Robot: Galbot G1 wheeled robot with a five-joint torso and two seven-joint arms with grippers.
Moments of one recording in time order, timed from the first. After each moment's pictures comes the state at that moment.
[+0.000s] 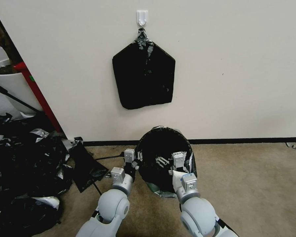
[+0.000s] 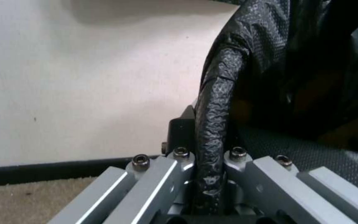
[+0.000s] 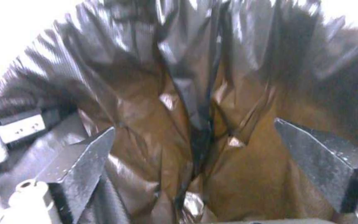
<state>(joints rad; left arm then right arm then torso) 1.31 -1.35 -0.18 -1.87 -0.30 0.09 -0.12 -1.33 1.27 0.03 1.97 0.14 -0.19 0.34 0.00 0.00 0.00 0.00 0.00</state>
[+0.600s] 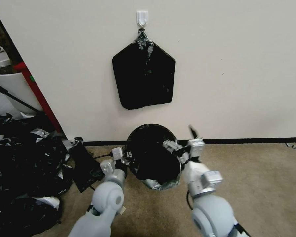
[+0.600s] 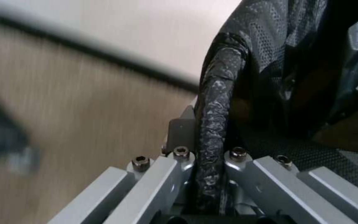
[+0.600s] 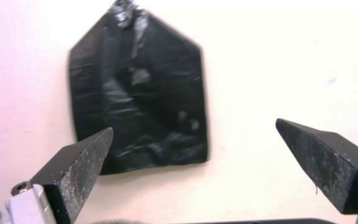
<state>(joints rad) 1.25 -1.35 -0.26 -1.98 -0.89 0.52 -0.59 -1.43 1.33 0.19 2.23 0.01 -0.01 0.29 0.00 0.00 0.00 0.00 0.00</state>
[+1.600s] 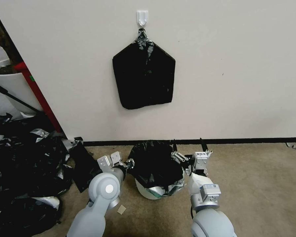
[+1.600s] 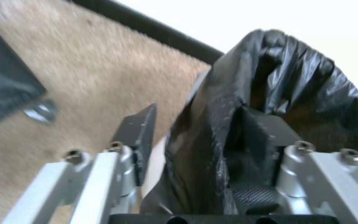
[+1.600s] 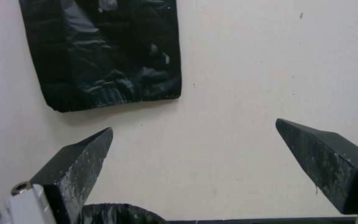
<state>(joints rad) 1.26 -1.36 -0.27 -2.03 -0.96 0.61 -0.71 -1.52 1.36 0.15 2.18 -0.03 -0.06 0.40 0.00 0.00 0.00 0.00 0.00</state>
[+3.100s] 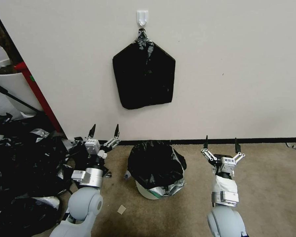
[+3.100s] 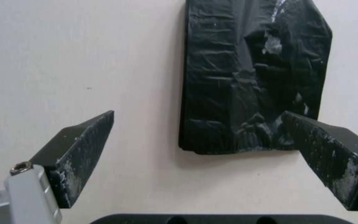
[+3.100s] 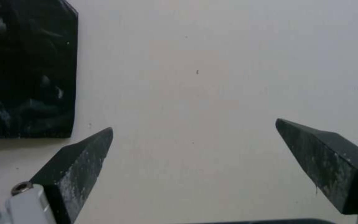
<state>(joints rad) 1.37 -1.32 -0.42 -1.95 -0.32 -0.27 -0.05 -1.52 1.53 0.50 1.94 -0.21 0.38 0.31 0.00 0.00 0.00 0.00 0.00</state>
